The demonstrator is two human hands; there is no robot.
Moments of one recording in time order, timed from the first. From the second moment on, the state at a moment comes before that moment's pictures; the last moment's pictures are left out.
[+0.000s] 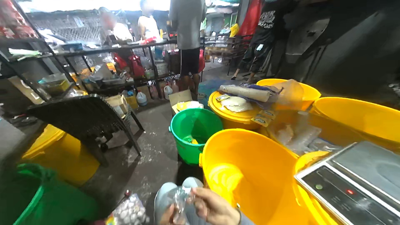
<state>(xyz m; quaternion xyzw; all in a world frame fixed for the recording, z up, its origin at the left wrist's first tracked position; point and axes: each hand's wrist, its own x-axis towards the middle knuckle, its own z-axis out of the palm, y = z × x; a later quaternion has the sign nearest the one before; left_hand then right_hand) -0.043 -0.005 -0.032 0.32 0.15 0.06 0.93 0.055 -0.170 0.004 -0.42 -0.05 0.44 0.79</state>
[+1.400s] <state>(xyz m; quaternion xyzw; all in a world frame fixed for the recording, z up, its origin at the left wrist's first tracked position) -0.032 -0.010 -0.018 0.26 0.25 0.10 0.93 0.055 -0.172 -0.043 -0.81 -0.35 -0.21 0.42</state>
